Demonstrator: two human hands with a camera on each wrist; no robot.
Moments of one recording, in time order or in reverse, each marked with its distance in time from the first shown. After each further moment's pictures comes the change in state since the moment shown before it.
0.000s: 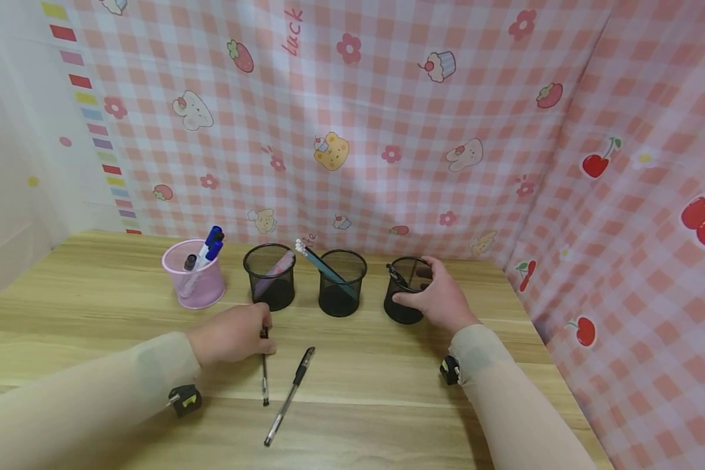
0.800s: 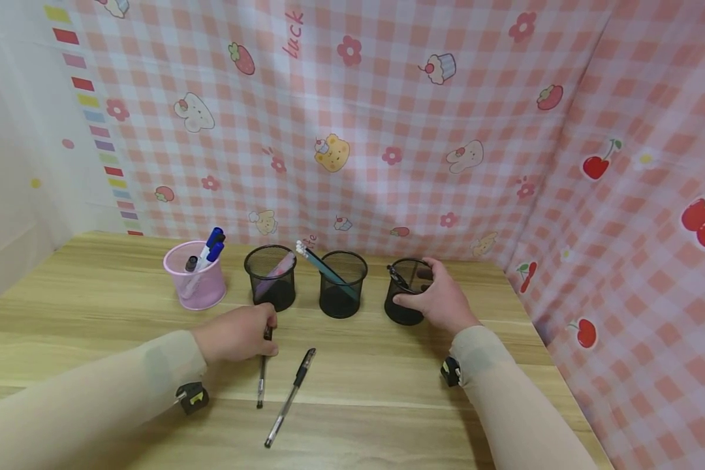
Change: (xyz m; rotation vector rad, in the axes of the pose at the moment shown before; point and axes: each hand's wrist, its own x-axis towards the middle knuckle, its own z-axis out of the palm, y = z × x) left_hand 0.005 0.001 -0.001 -0.043 -0.028 -0.014; right_hand 0.000 0.000 0.000 -0.015 -0.006 -0.005
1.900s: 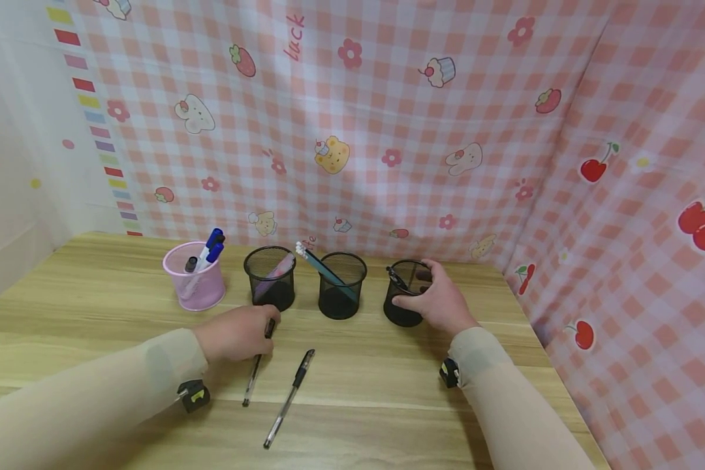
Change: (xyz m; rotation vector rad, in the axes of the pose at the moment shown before) left_hand 0.003 -0.001 -0.002 0.020 -0.018 0.021; right_hand -0.001 -0.001 0.000 0.023 -0.004 0.002
